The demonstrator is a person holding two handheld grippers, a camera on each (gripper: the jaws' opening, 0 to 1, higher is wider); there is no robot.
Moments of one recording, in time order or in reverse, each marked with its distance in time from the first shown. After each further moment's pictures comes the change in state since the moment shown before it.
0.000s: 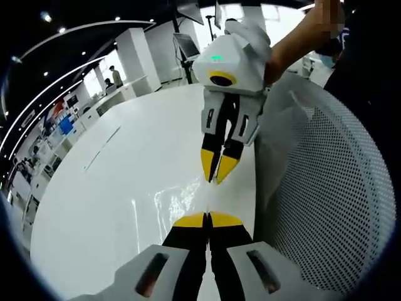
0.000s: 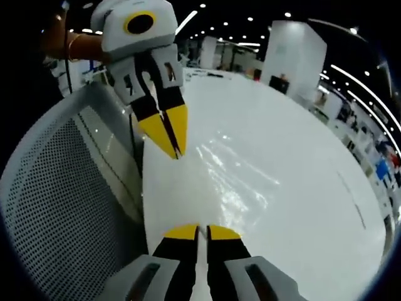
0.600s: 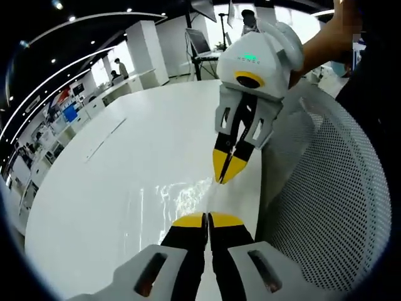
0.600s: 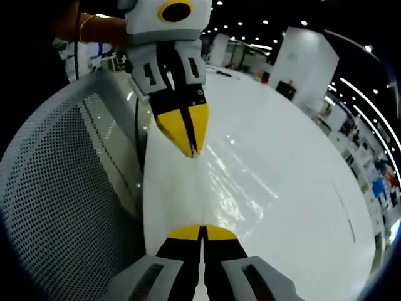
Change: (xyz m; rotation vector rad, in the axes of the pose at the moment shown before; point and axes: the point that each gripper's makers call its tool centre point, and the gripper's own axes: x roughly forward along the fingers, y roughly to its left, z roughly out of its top) left arm -0.006 0.013 0.013 -0.096 -0.001 0.021; right arm -0.009 0.001 0.006 -0.074 0.013 -0.019
